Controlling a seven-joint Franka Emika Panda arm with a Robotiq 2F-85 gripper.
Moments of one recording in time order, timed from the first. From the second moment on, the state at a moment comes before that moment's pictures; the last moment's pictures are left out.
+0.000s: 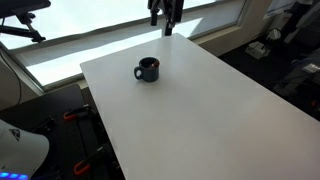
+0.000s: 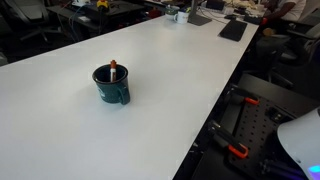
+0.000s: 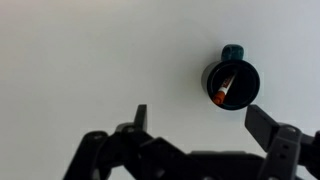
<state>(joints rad) 0.02 0.10 0.06 -1.98 -0.02 1.92 0.12</state>
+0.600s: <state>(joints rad) 0.06 0.18 0.08 -1.93 -0.01 1.91 0.02</state>
